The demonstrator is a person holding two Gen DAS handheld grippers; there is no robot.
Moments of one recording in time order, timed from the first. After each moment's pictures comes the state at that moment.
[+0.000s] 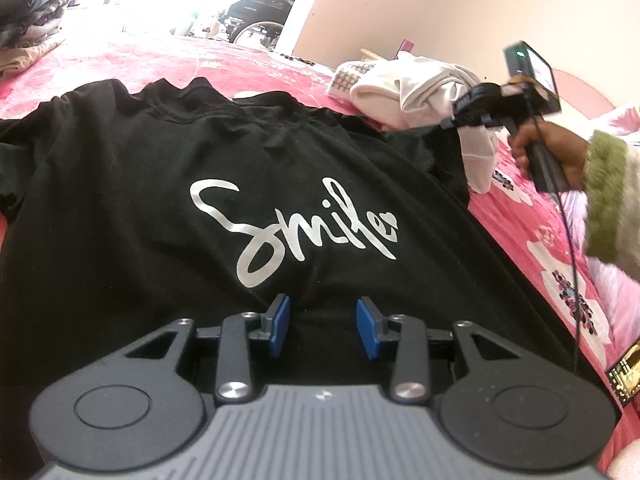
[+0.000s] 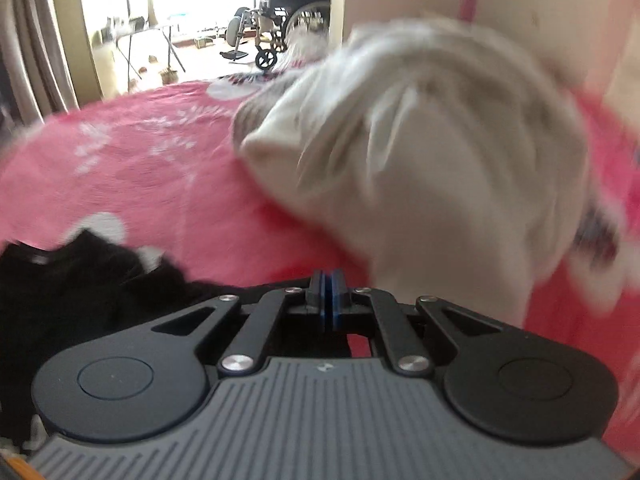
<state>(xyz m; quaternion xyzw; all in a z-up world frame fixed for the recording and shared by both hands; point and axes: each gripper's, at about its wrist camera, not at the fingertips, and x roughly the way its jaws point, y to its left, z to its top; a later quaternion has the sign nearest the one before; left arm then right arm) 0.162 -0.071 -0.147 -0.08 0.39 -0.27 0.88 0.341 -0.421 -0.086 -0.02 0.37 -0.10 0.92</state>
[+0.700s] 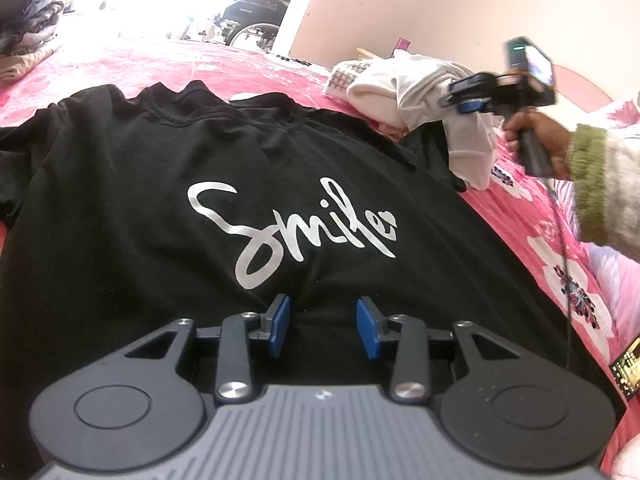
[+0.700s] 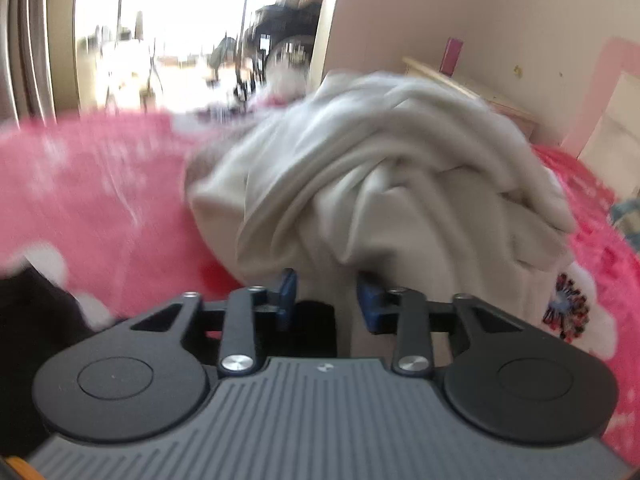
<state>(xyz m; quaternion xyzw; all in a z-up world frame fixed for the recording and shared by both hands) 0.160 -0.074 -0.147 -0.07 0.38 -0.28 0.88 0.339 -0.454 -0.070 0.00 0.31 -0.12 0.94</state>
